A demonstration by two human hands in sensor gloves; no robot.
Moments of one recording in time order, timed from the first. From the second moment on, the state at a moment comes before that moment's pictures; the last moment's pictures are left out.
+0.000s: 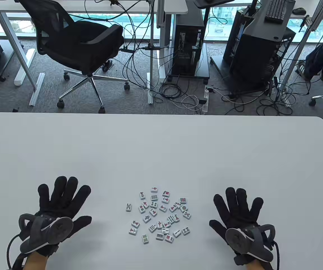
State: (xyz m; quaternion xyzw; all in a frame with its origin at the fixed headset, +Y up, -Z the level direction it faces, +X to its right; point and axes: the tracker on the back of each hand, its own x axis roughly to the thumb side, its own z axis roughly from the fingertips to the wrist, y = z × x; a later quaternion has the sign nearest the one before) left_hand -0.296 -0.703 -0.223 0.12 -0.12 -0.03 0.99; right_hand 0.234 -0.737 -0.240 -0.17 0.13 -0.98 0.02
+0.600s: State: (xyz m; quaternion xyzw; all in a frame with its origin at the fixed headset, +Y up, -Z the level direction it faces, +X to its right) left_hand -0.301 -0.714 -0.229 0.08 -0.12 0.00 0.99; right_hand 0.236 -0.738 -0.242 -0.16 0.10 -0.98 -0.02
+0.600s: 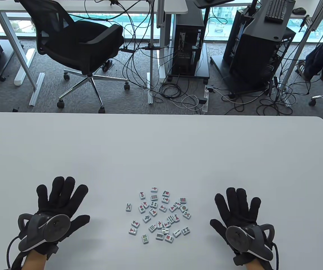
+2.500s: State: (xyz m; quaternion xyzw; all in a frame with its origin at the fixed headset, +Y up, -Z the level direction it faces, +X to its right) left_hand -0.288 -0.725 -0.231 0.05 -0.13 0.01 0.99; right_hand 0.131 -0.753 -0.354 -0.05 -0.15 -0.98 0.07
